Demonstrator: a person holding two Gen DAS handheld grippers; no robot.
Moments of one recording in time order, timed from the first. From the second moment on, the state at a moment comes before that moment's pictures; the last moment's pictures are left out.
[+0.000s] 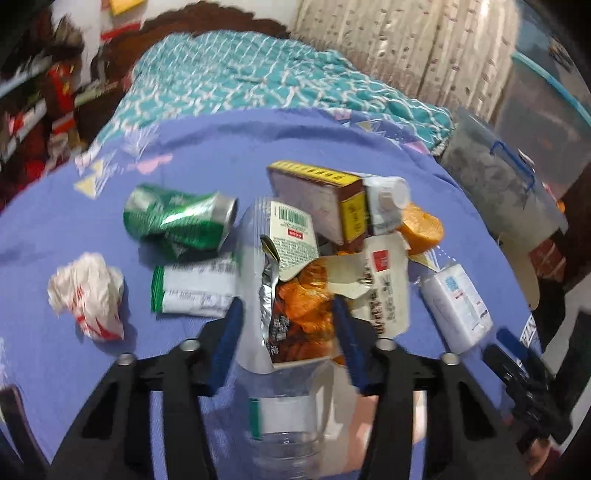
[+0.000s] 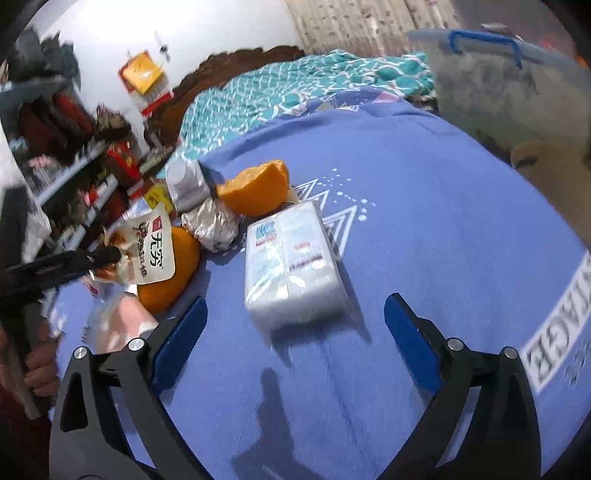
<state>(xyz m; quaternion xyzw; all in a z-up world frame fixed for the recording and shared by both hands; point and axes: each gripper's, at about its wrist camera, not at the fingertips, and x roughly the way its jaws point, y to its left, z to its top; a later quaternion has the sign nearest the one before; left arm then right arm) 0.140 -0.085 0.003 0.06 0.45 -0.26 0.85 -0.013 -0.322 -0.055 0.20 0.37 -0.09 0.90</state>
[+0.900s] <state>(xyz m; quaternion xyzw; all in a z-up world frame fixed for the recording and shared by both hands) 0.076 -0.260 0.003 0.11 0.46 -0.42 0.77 -0.109 -0.444 -0.061 0.27 0.31 -0.18 0.89</state>
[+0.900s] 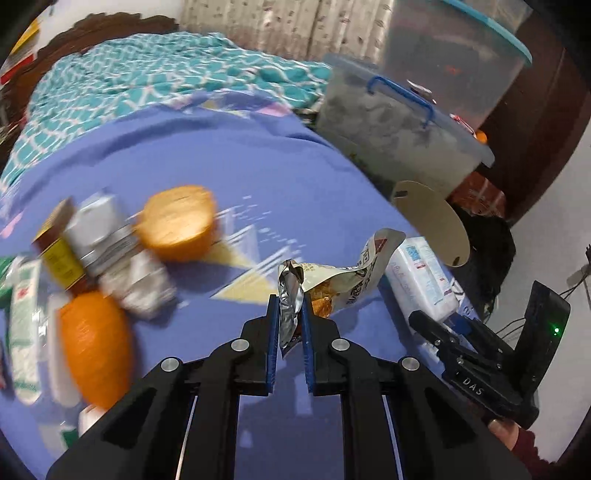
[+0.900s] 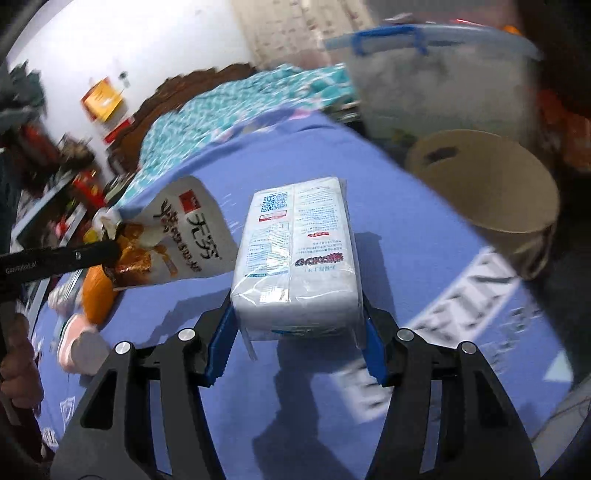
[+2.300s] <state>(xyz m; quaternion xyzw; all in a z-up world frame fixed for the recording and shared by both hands) 0.085 -0.079 -0.006 0.08 0.44 -0.25 0.86 -0.014 -0.379 -0.050 0.26 0.33 -0.03 0.91</state>
